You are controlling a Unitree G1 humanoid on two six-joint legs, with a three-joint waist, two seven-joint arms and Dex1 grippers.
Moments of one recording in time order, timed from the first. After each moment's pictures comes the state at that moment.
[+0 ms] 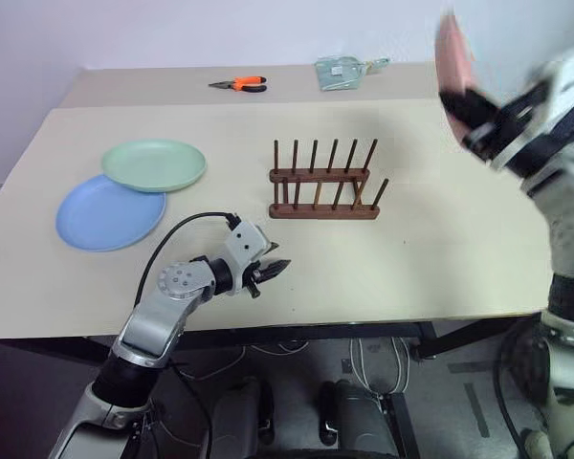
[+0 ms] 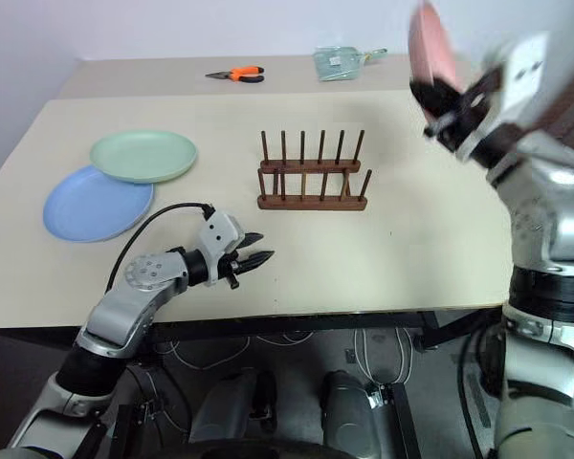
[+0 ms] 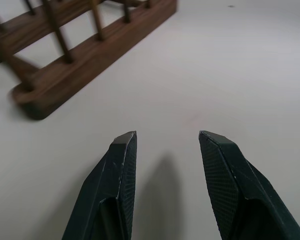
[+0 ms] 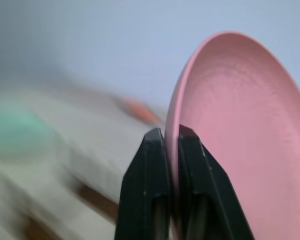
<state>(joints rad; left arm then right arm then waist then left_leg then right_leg) -0.30 0.44 -0.21 -0.27 -0.16 0.54 -0.67 -0.77 -0.63 -0.40 -0.17 0.92 0.77 0.52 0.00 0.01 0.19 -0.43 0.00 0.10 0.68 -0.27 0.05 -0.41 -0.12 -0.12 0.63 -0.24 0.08</state>
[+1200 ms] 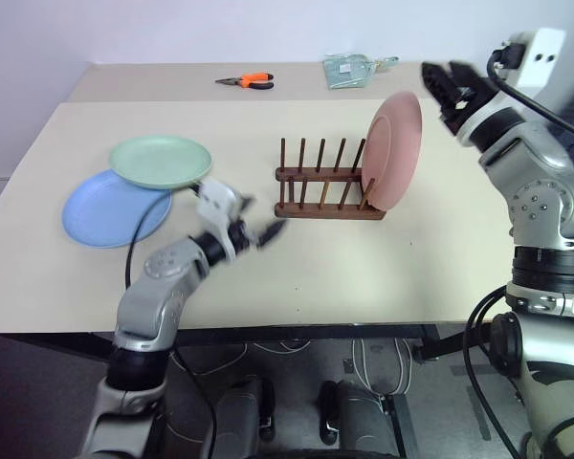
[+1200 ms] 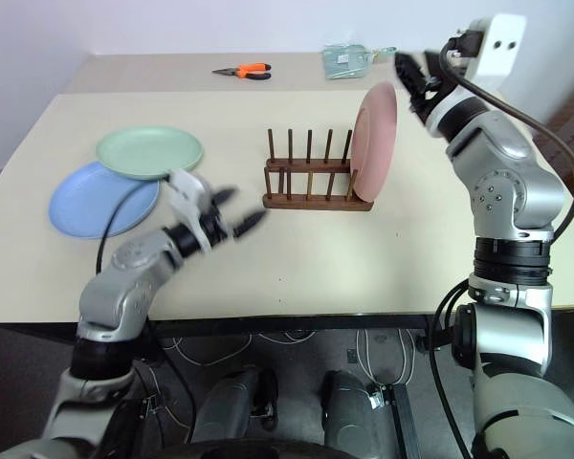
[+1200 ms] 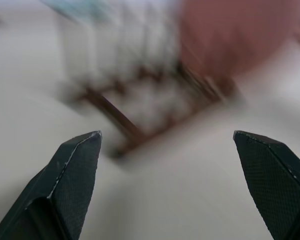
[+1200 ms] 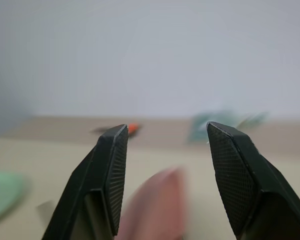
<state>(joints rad) -0.54 0.16 0.20 -0.22 -0.34 0.58 -0.23 -0.85 -0.62 -0.18 0.11 0.52 0.38 0.24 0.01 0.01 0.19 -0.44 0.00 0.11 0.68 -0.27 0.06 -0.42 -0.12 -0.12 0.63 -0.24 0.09</state>
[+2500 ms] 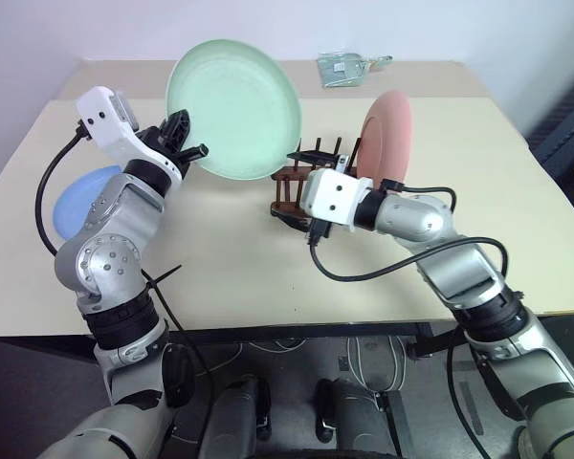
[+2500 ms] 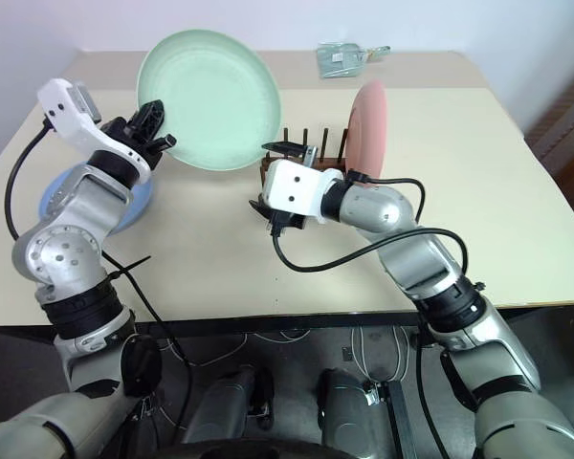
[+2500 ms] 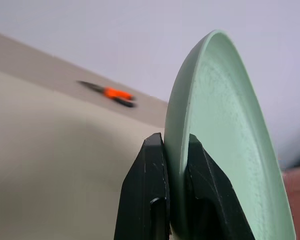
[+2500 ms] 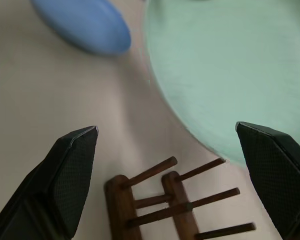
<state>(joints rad) -0.68 0.15 0.45 -0.41 -0.74 0.94 0.09 -0.74 -0.55 0.42 -0.15 -0.10 0.17 0.62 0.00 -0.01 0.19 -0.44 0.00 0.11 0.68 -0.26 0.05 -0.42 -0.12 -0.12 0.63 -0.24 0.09</state>
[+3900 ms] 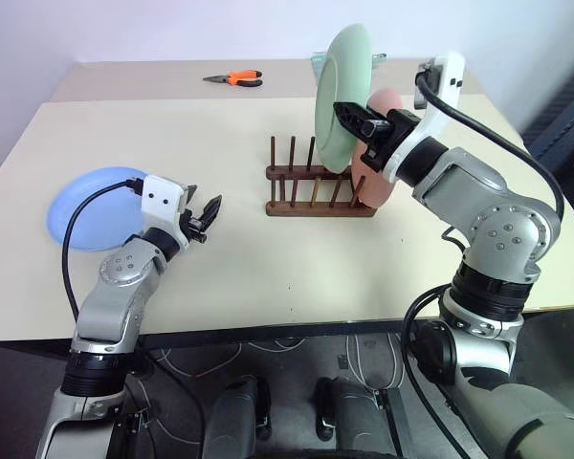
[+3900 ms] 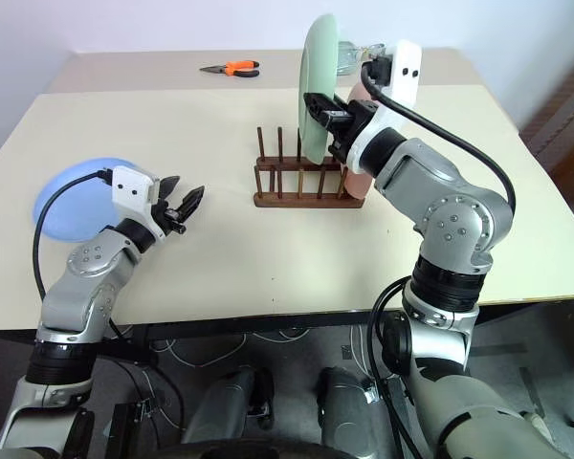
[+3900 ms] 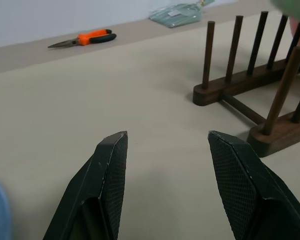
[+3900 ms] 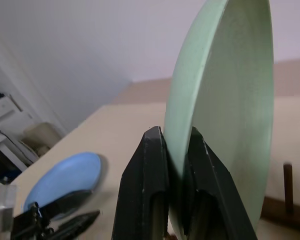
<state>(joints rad) -0.30 0.46 0.06 -0.19 -0.33 0.39 -0.30 -0.83 -0.21 -0.32 -0.27 0.80 1.11 0.11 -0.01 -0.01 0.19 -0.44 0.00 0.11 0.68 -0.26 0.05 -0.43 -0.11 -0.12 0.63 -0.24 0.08</state>
